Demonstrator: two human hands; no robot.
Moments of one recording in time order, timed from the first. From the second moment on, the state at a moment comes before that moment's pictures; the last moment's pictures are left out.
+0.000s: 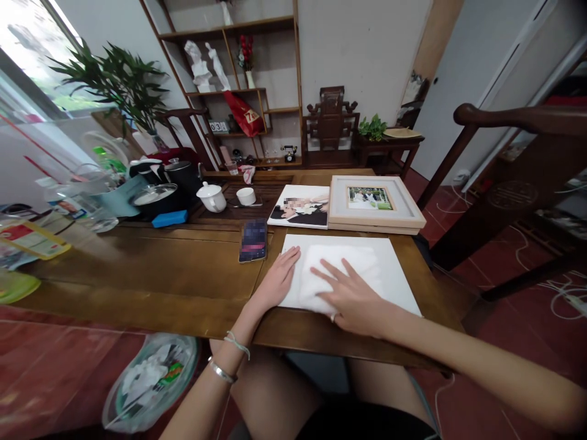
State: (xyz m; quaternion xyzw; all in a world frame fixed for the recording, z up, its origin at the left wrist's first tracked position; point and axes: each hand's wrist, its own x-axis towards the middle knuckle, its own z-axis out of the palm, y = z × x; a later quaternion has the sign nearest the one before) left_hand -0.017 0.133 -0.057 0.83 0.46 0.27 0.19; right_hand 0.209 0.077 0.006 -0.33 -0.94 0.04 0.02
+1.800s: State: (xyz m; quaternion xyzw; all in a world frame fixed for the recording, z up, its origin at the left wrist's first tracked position) left_hand -0.018 0.130 -0.053 0.84 0.46 0.23 0.16; right_hand 0.221 0.048 0.012 -0.27 -0.96 0.03 0.01
